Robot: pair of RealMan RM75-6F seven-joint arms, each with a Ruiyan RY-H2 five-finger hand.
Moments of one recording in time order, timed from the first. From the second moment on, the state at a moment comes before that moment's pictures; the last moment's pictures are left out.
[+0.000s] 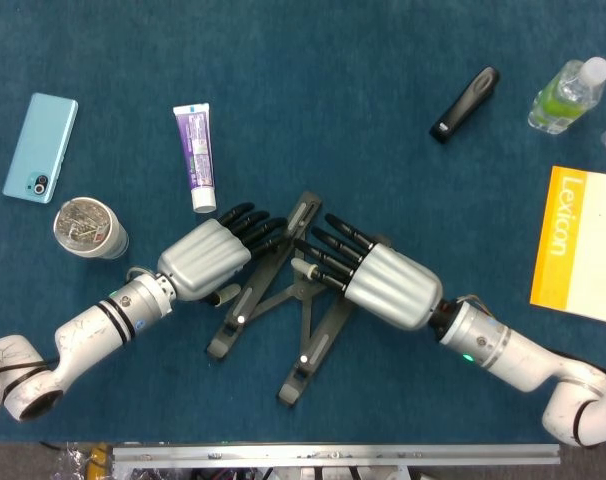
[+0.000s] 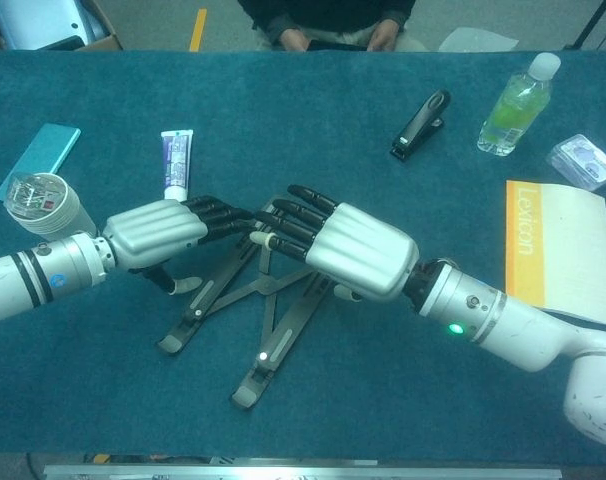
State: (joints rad) left arm -0.70 -1.57 0.14 -1.29 1.69 0.94 -0.06; right arm 0.62 -1.86 -0.06 -1.11 -1.88 1.17 -0.43
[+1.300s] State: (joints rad) left arm -0.72 -1.56 0.15 -1.37 1.69 0.92 -0.07; right arm 0.67 -1.98 -0.02 -0.96 -1.83 1.19 -0.42
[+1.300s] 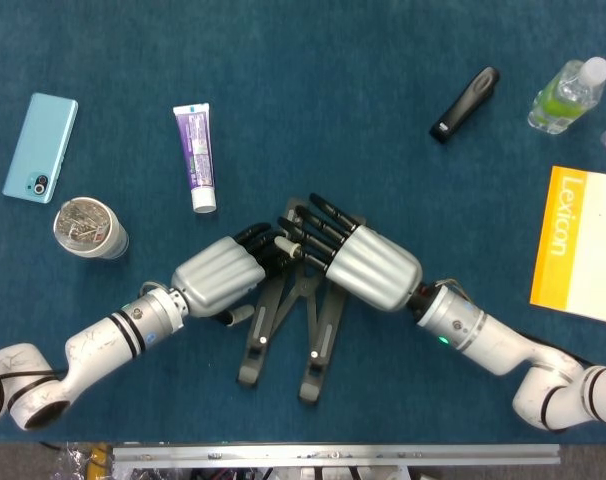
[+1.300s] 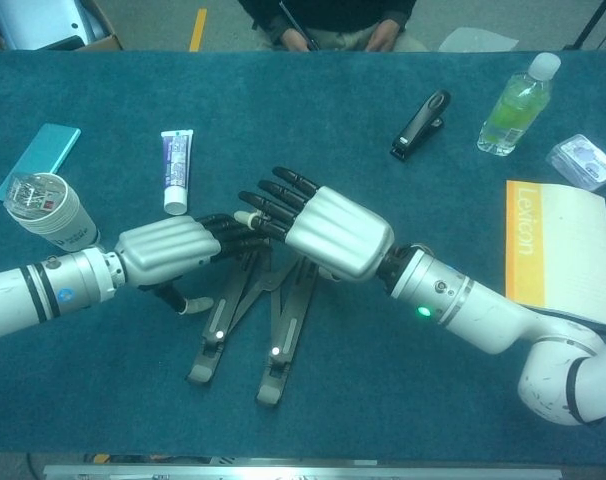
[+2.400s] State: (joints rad) left arm -0.50 -1.24 0.03 -1.61 1.45 1.23 0.08; right arm 0.82 -1.44 -0.02 -1.64 -1.69 0.87 -0.18
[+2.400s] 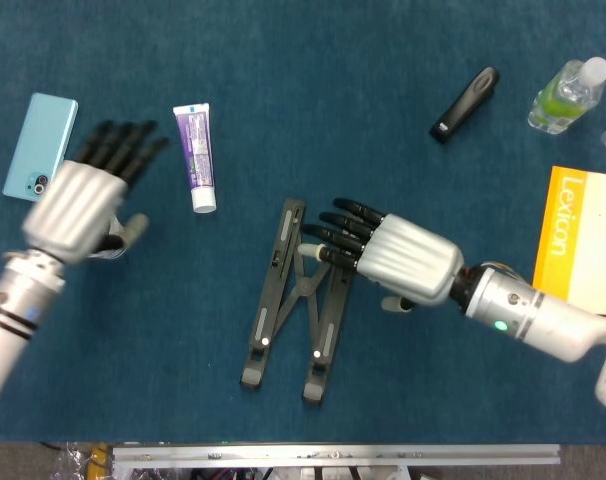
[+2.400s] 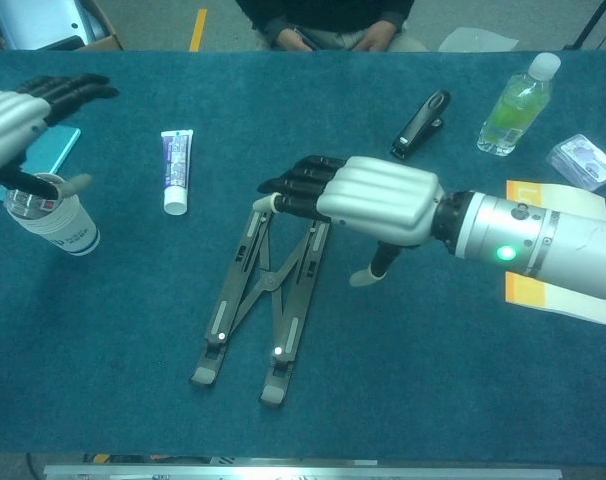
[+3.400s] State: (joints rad) left arm -0.24 -1.05 0.03 -1.73 1.36 1.37 -0.04; right arm 1.12 -1.55 0.05 -1.52 -1.60 0.48 -0.20
